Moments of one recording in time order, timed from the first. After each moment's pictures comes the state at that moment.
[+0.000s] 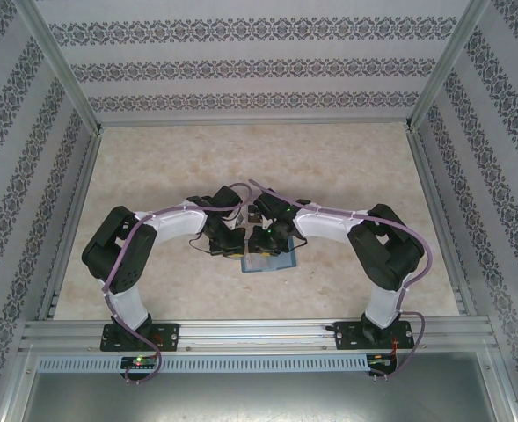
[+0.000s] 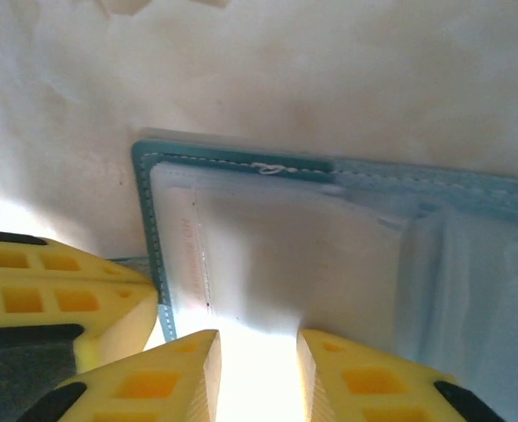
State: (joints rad) left arm -0.58 1.78 1.04 -0.61 0.43 -0.64; right arm 0.74 1.81 1.08 -0.51 -0.37 0.77
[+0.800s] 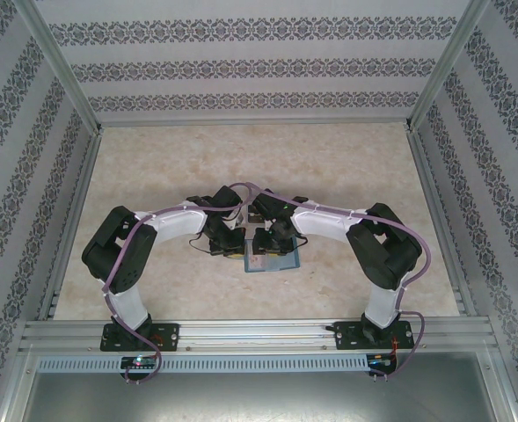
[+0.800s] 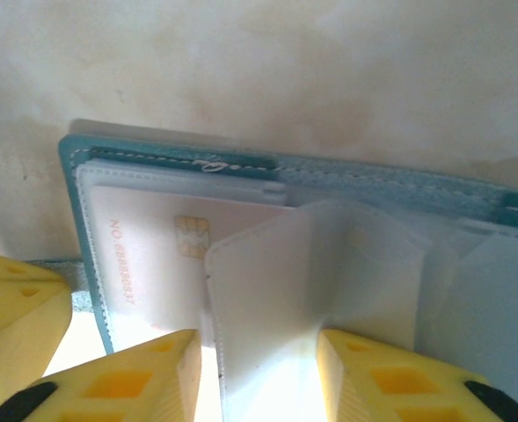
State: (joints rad) left arm -0.58 1.78 1.04 -0.61 0.43 -0.64; right arm 0.74 1.83 1.12 -0.64 -0.26 0.72
